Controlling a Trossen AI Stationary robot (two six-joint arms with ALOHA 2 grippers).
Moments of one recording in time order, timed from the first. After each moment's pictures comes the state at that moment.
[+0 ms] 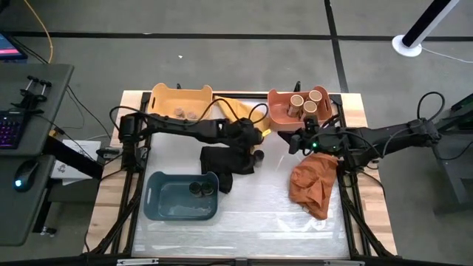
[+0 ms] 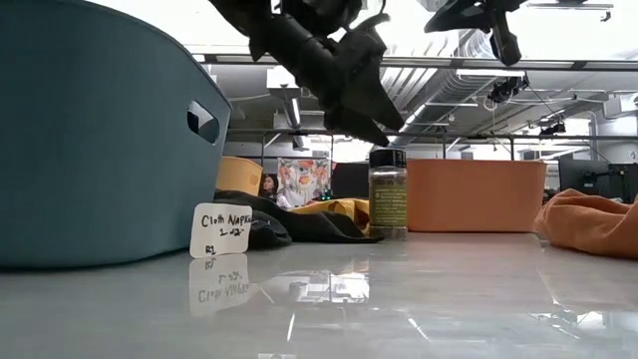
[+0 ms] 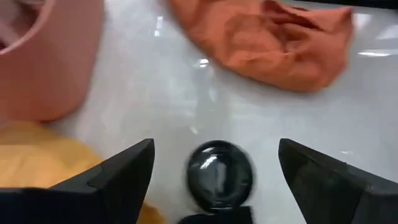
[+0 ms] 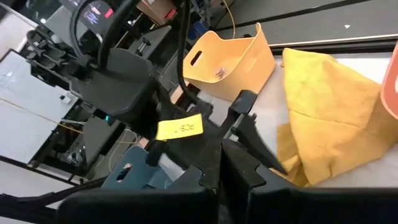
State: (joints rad) left arm 0.10 1.93 1.42 -0.21 0.09 0.01; right arm 0.16 0.94 0.82 -0.23 0.56 0.97
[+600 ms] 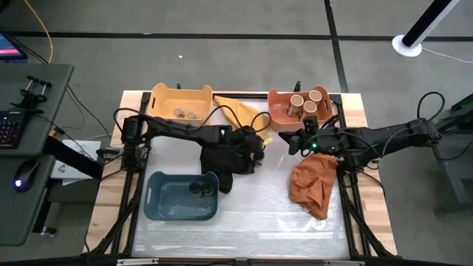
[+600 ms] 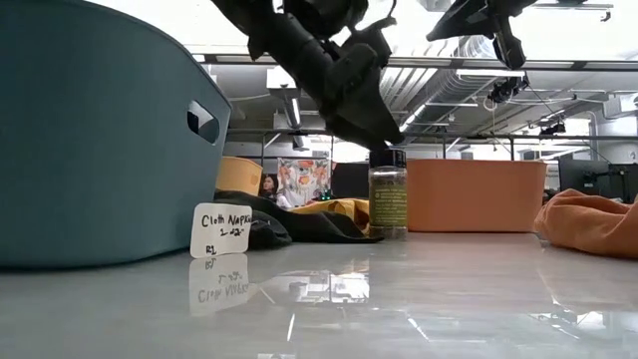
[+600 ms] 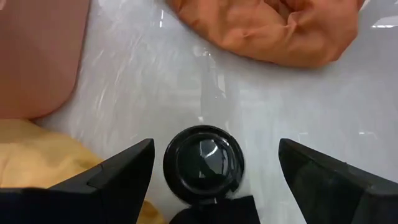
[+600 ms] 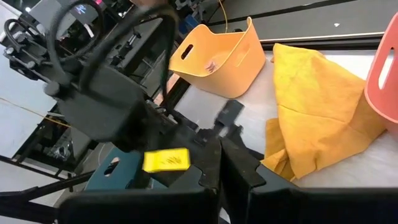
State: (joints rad) left arm 0.06 1.96 1.42 -0.24 0.04 0.06; right arm 0.16 0.94 0.82 -0.28 0.56 0.97
